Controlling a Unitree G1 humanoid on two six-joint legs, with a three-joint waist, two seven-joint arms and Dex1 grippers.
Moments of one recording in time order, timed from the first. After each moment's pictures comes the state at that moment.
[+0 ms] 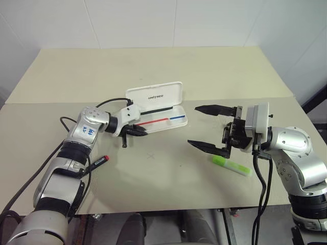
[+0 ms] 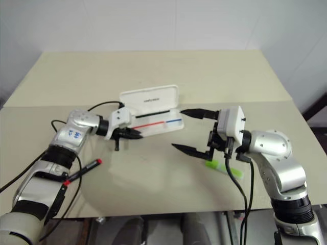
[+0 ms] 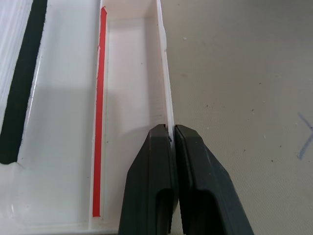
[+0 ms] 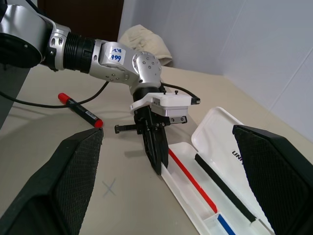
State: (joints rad) left arm -0.88 0.56 -0.25 0.63 0.02 0.10 -1.18; right arm -0.37 -0.66 -0.05 -0.38 0.57 0.22 1.03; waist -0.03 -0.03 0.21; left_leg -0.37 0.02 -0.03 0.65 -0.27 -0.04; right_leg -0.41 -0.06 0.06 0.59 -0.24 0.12
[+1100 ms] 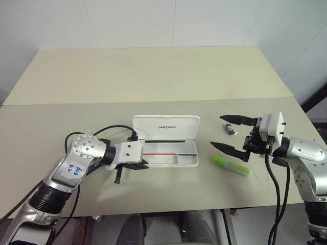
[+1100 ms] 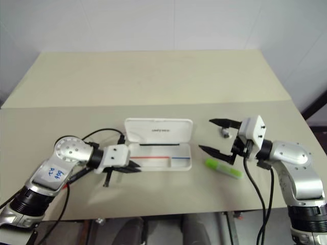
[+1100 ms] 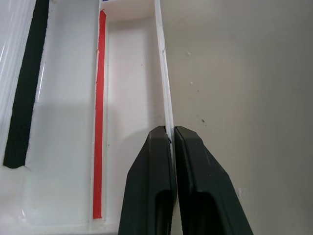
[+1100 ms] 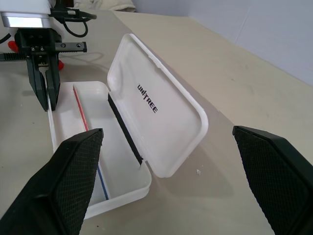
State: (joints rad) left arm -0.40 0.75 -0.25 -0.21 -0.05 0.29 -1.21; right arm -0.23 -0.73 -0.17 -0.20 0.52 0.14 1.08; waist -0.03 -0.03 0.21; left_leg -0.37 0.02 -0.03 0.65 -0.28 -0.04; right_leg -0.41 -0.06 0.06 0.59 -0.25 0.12
